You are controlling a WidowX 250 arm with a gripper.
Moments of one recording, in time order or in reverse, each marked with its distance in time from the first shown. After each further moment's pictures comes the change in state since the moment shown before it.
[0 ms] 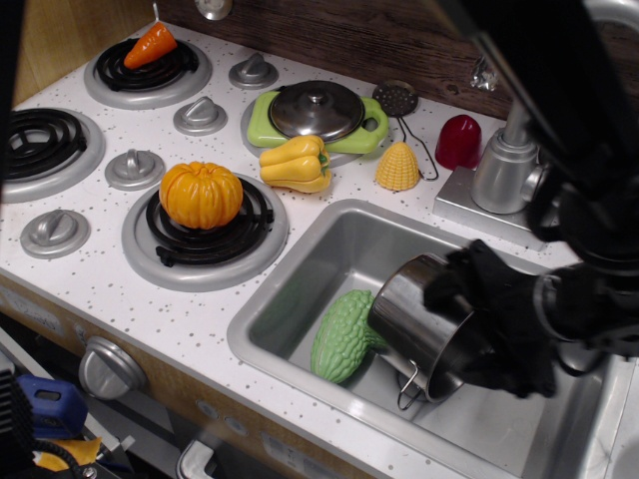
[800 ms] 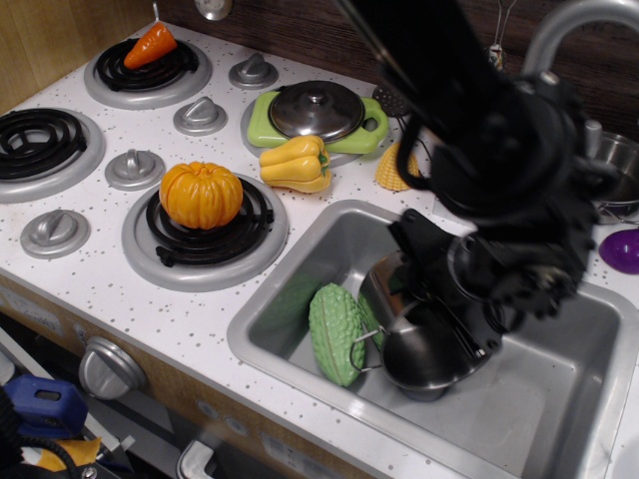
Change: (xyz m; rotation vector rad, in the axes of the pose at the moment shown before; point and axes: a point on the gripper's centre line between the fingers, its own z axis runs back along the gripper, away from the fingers) arm -0.010 0.025 -0.005 -0.085 -0.153 0.092
